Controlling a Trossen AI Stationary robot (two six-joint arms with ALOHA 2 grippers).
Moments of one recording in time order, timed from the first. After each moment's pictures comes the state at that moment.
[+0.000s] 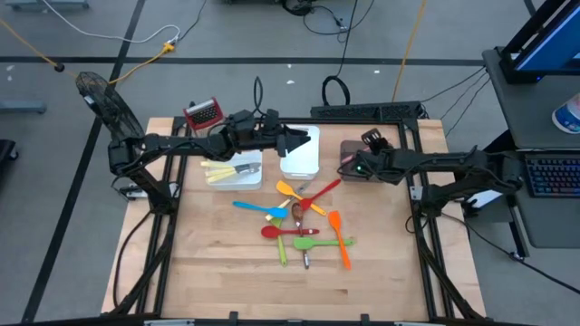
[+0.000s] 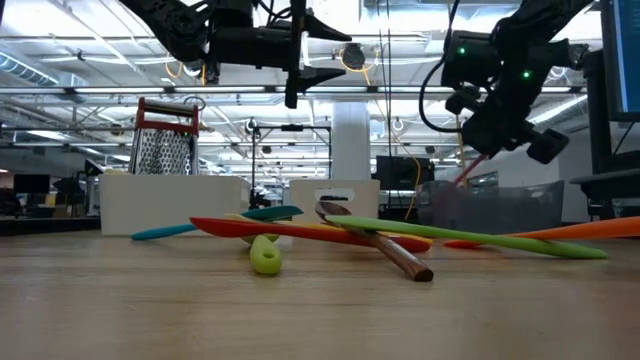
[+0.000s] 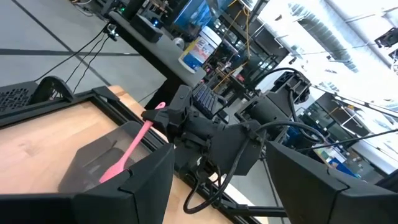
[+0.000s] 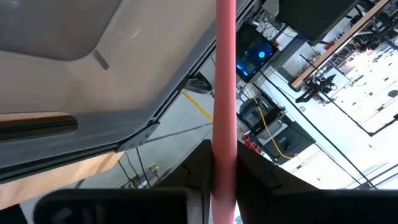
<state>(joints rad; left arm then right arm) 0.36 1.61 1.01 0.62 0.26 -0.71 -0.29 1.25 0.71 -0.73 1.05 -1.06</state>
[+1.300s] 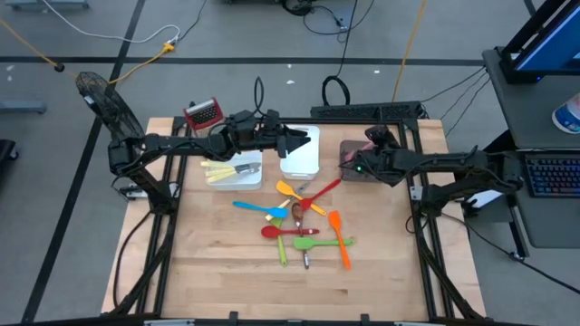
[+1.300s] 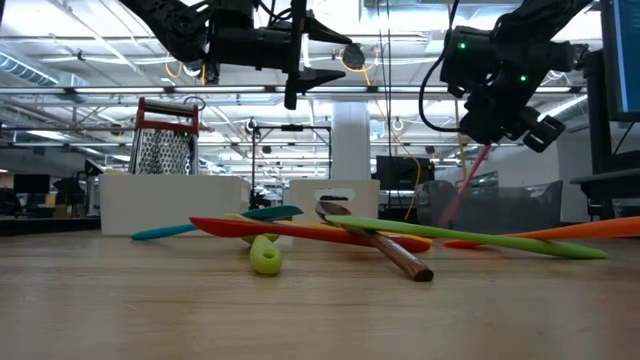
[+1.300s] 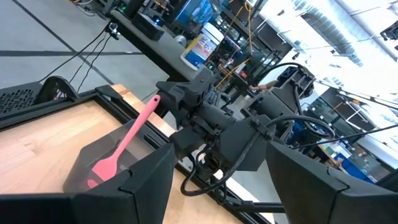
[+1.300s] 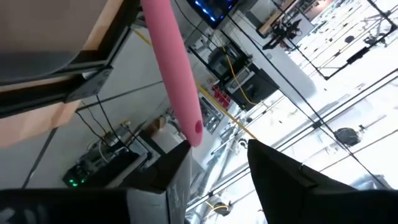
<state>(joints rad) 0.36 1.61 1.01 0.61 0.26 -0.68 -0.27 1.25 0.71 -0.71 1.34 -1.09</state>
